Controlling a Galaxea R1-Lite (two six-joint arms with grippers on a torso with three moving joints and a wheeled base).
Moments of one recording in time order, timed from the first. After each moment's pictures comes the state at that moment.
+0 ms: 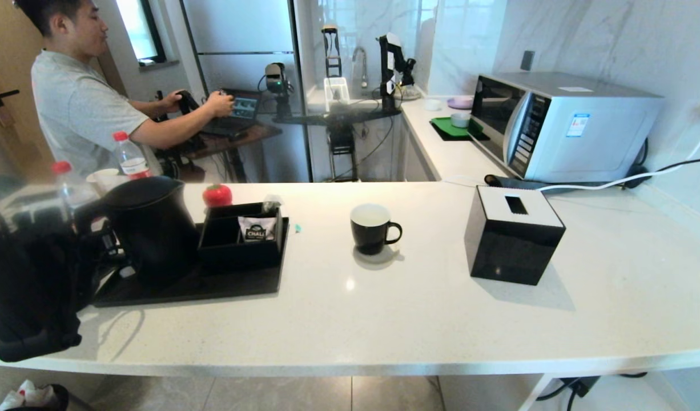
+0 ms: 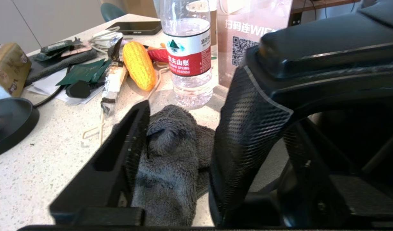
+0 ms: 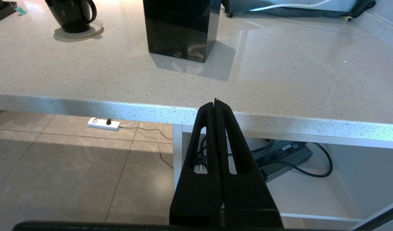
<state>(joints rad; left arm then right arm) 0.36 2.21 -0.69 -1.52 0.27 0.02 0.01 0.00 0.00 0.00 0.03 -0.07</state>
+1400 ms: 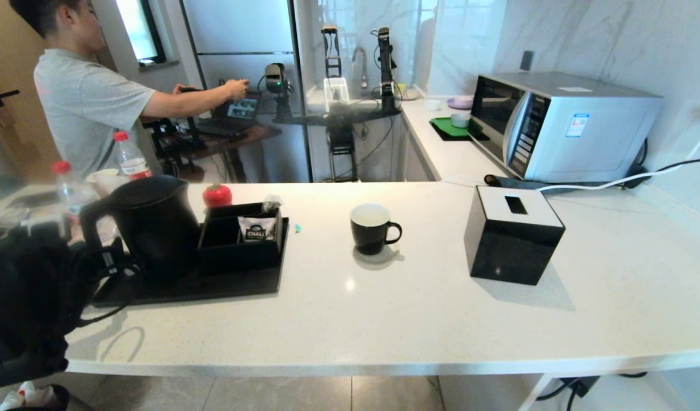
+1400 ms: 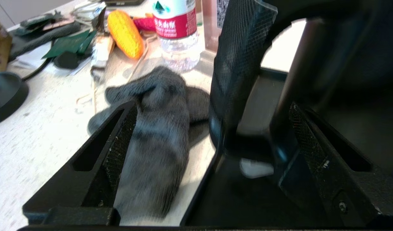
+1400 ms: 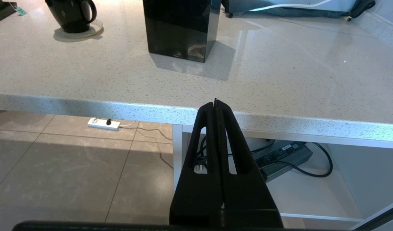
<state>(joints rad) 0.35 2.12 -0.50 -1.52 0.22 0.01 0.01 0.00 0.00 0.00 0.03 -0.07</state>
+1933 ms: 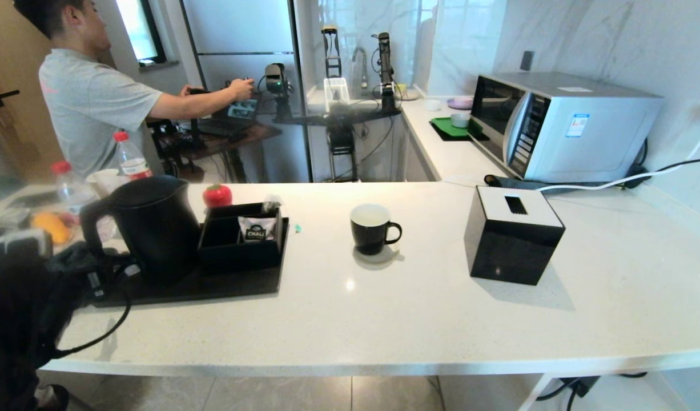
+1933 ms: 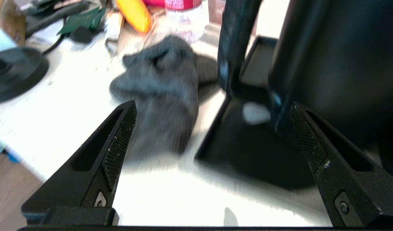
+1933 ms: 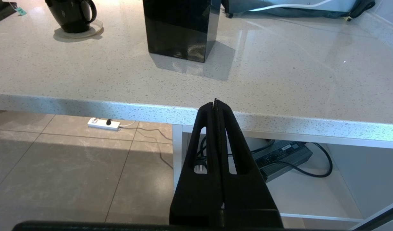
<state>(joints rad) 0.35 1.96 -0.28 -1.52 0.22 0.01 0.01 0.00 0.00 0.00 0.03 -0.07</state>
